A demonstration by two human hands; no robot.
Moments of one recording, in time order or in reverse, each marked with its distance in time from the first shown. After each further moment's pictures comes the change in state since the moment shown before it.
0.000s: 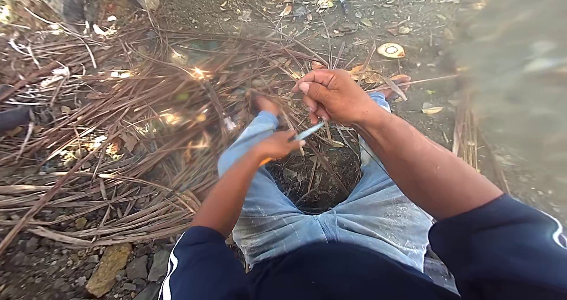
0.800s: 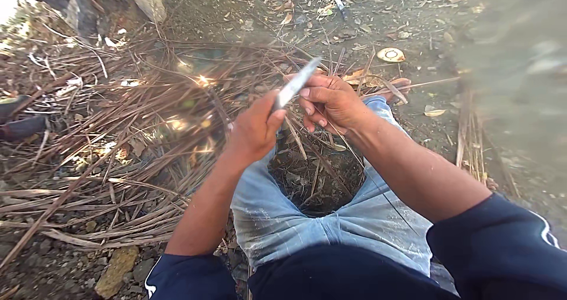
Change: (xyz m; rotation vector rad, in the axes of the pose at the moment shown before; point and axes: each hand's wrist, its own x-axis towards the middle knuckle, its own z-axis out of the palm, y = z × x) left_hand -0.096 0.056 -0.038 0.407 0.916 0.694; right_hand -0.004 0.001 0.013 0.550 -0.061 -0.040
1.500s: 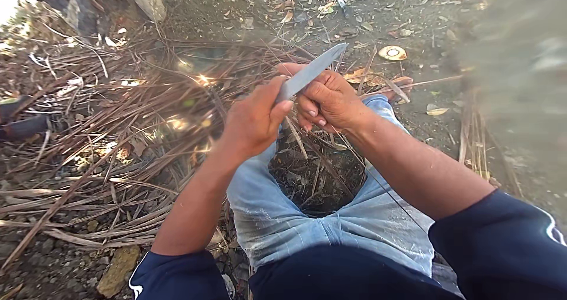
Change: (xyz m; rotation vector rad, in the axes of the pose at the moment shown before) left_hand 0.023 0.015 -0.023 0.104 -0.057 0.078; right_hand 0.007 0.000 0.007 -0.031 -0.118 -0.145
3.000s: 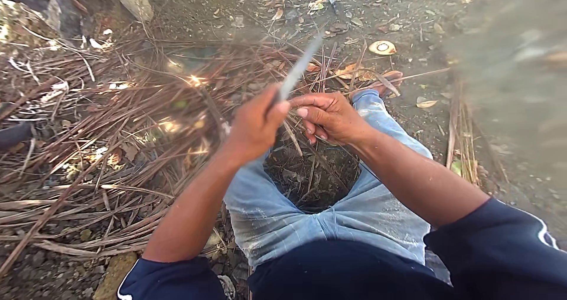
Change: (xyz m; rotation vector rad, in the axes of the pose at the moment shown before) left_hand -0.006 0.016 0.013 -0.377 -0.108 -0.202; right_hand -0.047 0.018 -0.019 -0.196 0.080 0.063
